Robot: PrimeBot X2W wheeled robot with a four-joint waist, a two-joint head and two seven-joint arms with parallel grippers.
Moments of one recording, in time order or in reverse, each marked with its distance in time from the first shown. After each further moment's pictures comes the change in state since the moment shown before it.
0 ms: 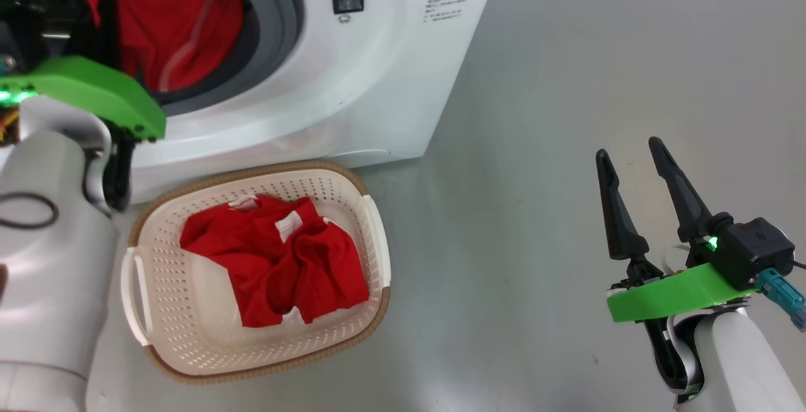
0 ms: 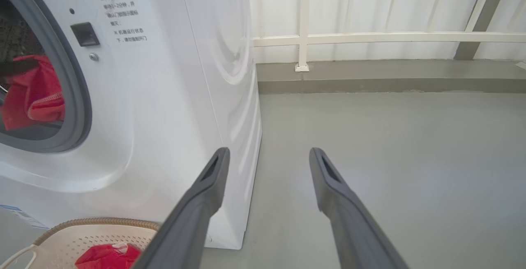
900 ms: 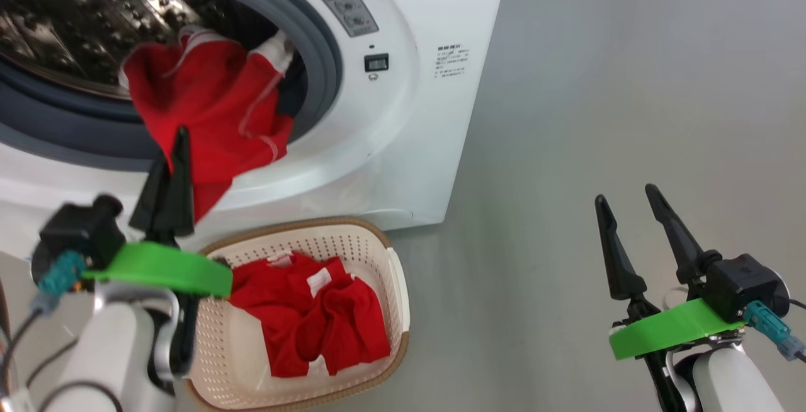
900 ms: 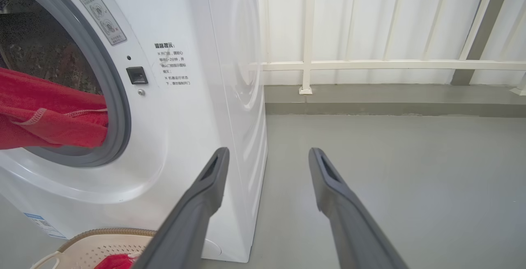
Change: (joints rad) left arm 0.579 -0.030 0.105 -0.643 0.091 0.072 -0.012; right arm 0.081 0.000 -0.008 0.033 -0.019 0.000 0.000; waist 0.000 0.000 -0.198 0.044
